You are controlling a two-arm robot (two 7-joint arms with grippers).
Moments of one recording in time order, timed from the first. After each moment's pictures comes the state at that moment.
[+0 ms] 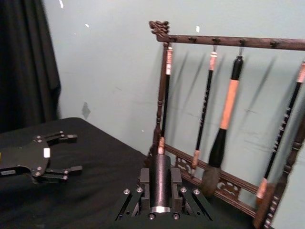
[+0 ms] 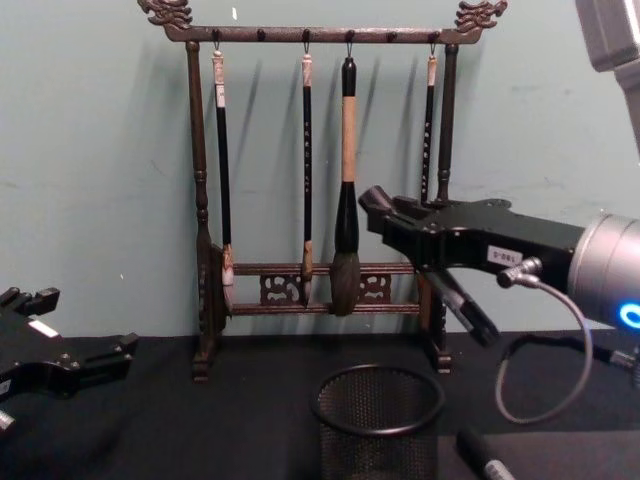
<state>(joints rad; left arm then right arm) -0.20 0.60 0.45 -1.41 -0.25 -0.12 0.03 0.32 0.25 -0.37 -1.47 0.27 0.06 0.41</state>
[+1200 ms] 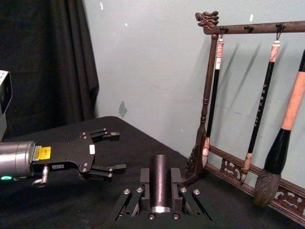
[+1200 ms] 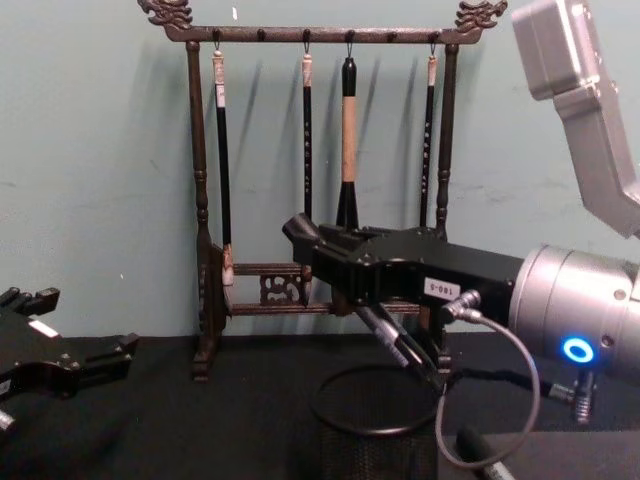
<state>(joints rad) -0.20 0.60 0.45 -1.41 -0.25 -0.12 0.03 0.37 0.27 -0.50 -1.41 0.37 0.01 0.48</state>
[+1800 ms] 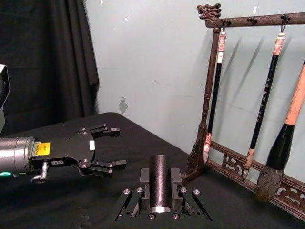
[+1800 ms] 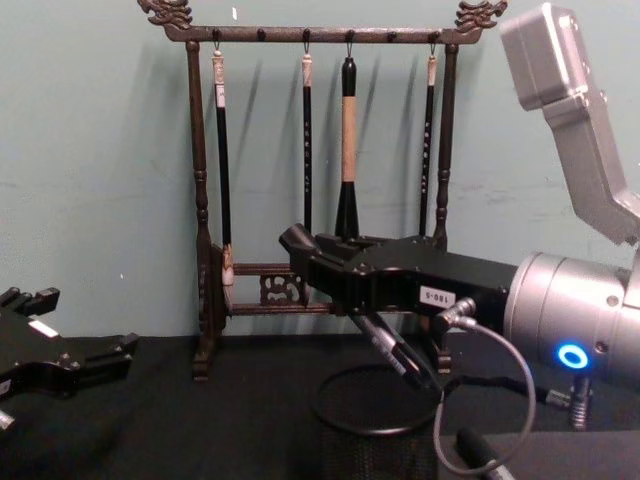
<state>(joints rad) -0.20 0.60 0.45 -1.41 -0.25 -0.12 0.03 0.38 0.27 -0.51 -1.39 0.37 0.02 0.48</state>
